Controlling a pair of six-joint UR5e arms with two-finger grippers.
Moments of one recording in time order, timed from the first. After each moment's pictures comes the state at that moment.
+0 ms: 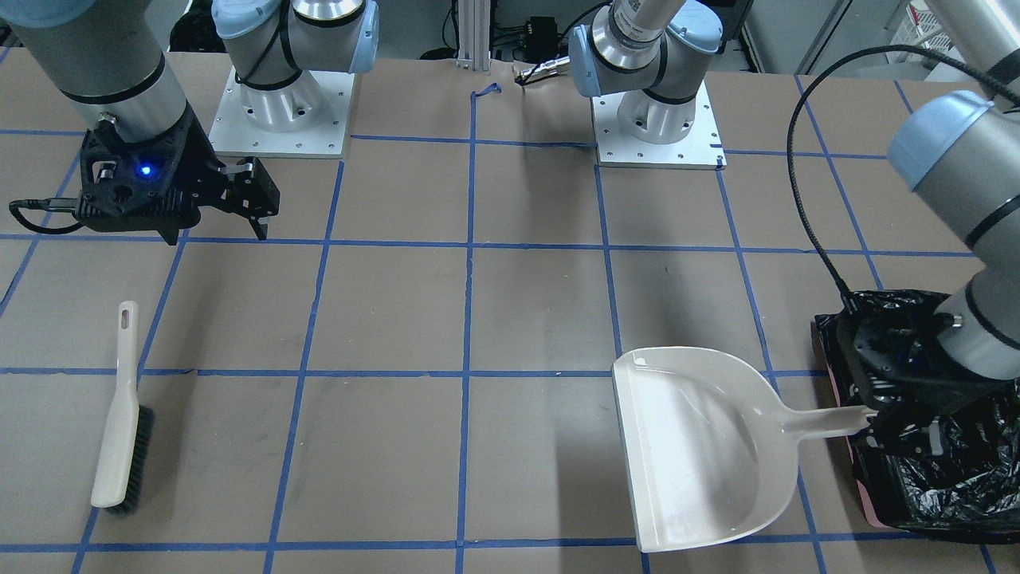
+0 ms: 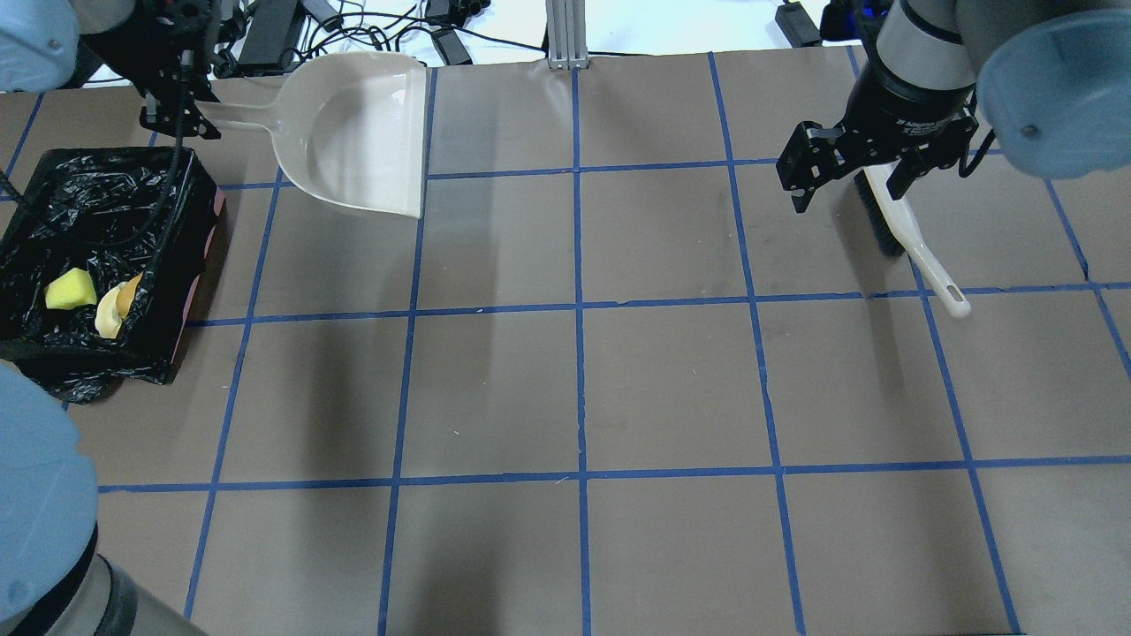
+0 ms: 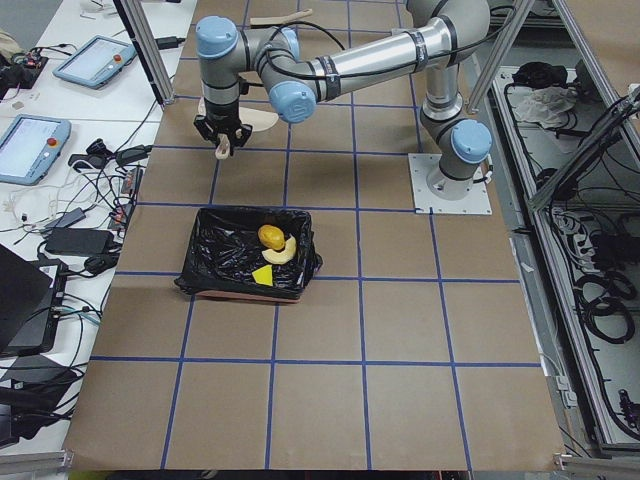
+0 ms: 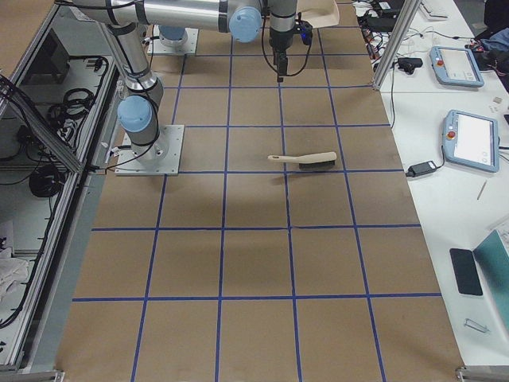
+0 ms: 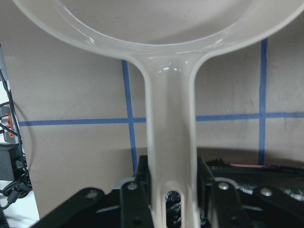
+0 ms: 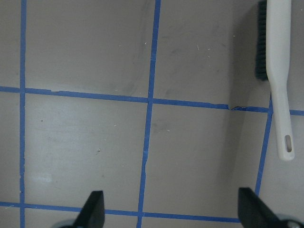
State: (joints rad) left arm -1.31 -2.01 -1.32 -1.31 1.55 1.86; right arm 1.53 -1.54 1.62 -1.66 -1.58 -0.13
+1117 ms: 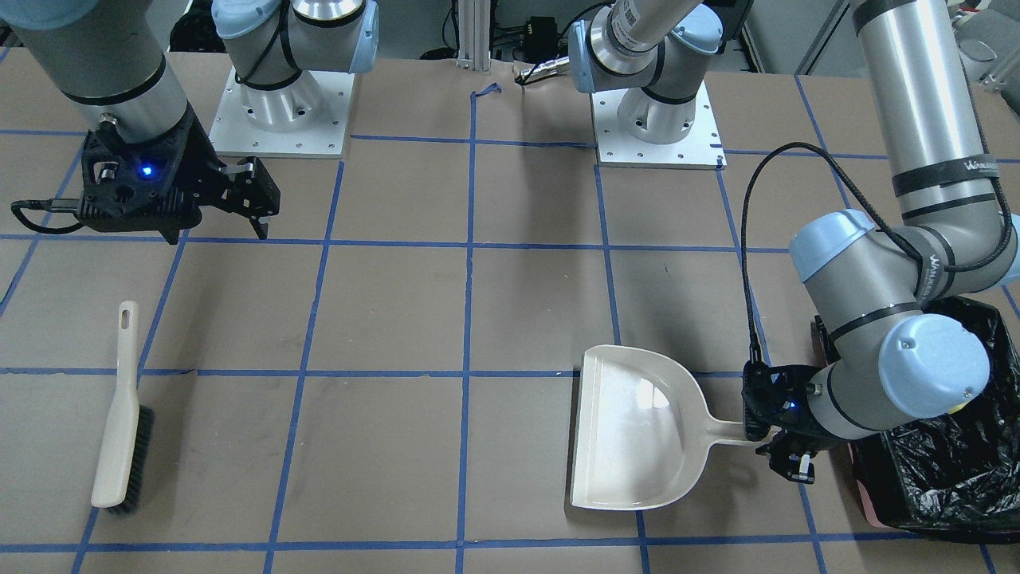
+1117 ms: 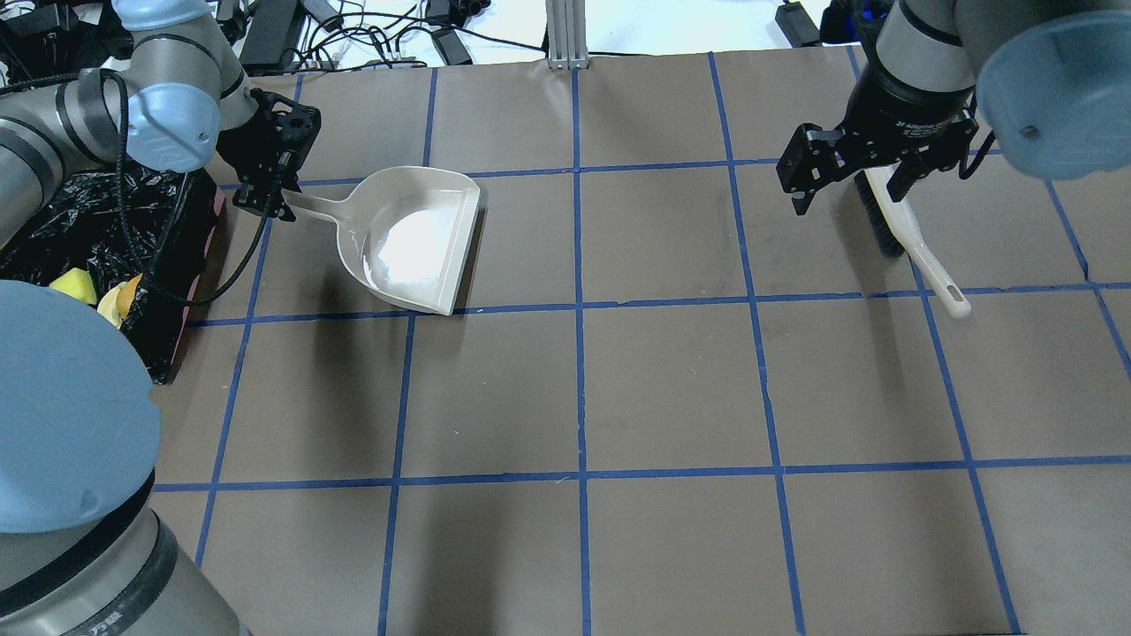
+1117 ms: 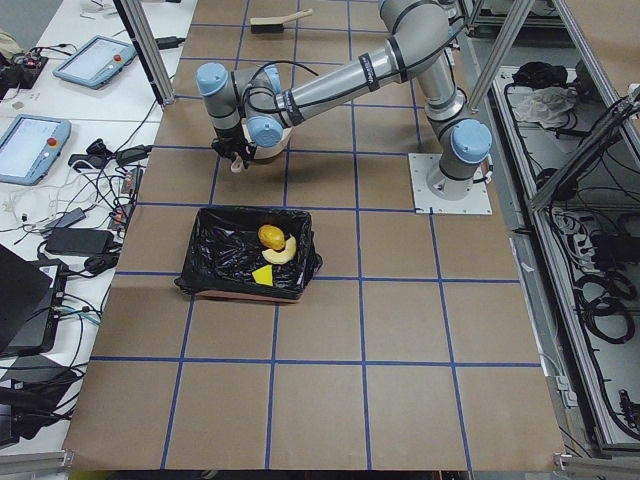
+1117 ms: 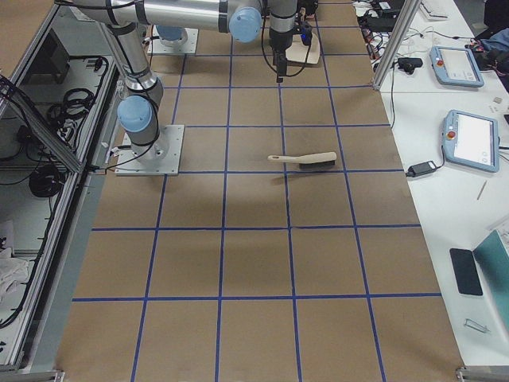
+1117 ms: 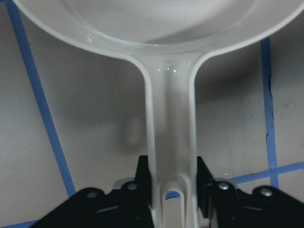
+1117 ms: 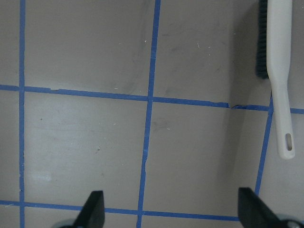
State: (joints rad) left arm -1.36 -2.12 -1.43 -1.20 1.61 1.96; right arm 1.53 -1.54 1.62 -1.66 -1.58 -0.13
